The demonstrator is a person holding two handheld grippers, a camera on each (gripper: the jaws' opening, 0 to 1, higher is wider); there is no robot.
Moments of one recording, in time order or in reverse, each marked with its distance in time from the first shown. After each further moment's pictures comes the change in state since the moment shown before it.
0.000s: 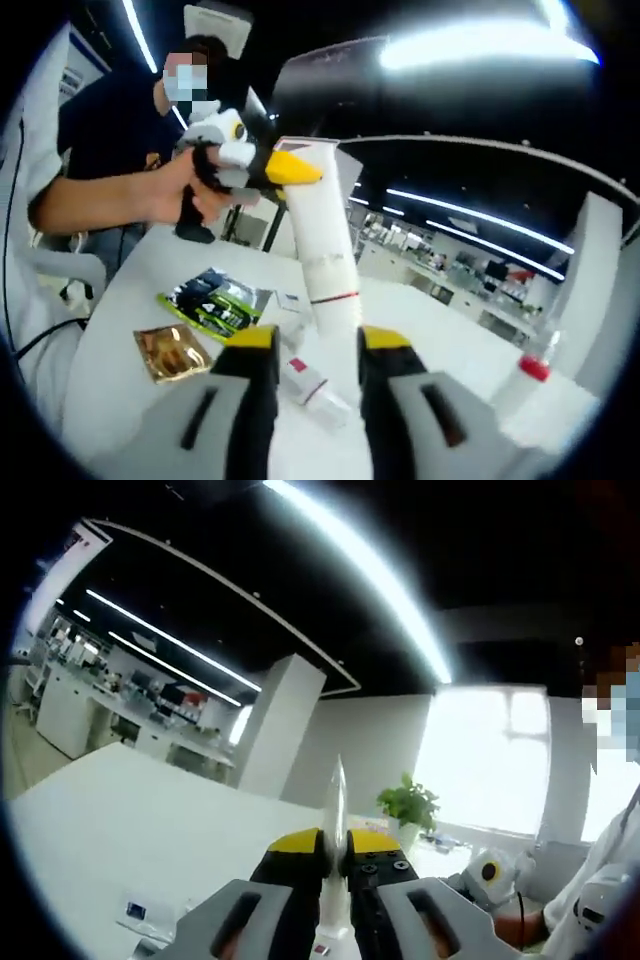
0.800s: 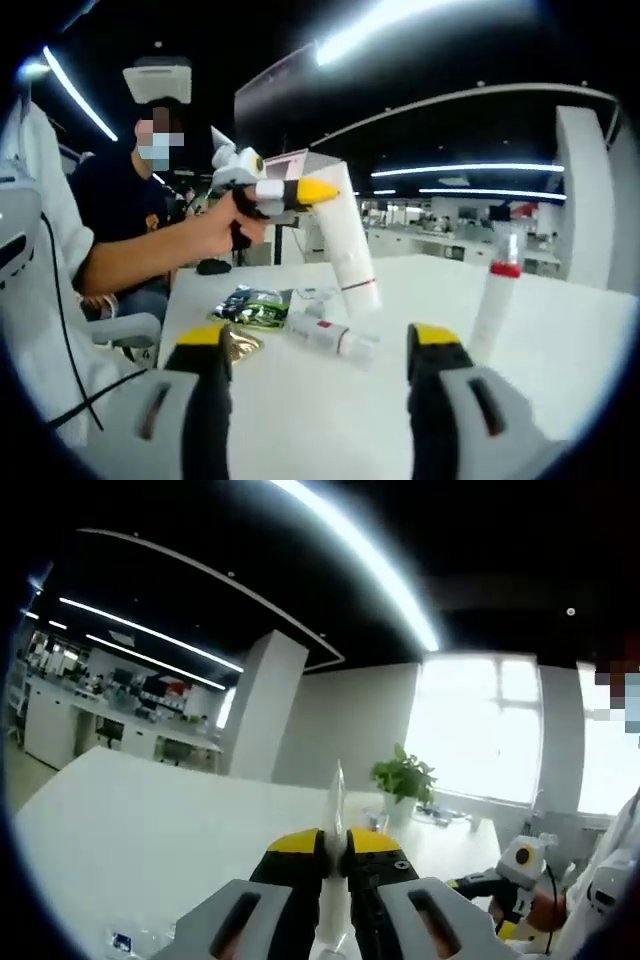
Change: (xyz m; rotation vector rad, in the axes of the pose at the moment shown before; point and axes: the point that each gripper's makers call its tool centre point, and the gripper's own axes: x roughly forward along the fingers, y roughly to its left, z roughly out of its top) left arm 0.051 -0.007 -0.013 0.075 0.124 -0.044; right arm -0.072 0.017 -0.010 0.295 -0.020 0.010
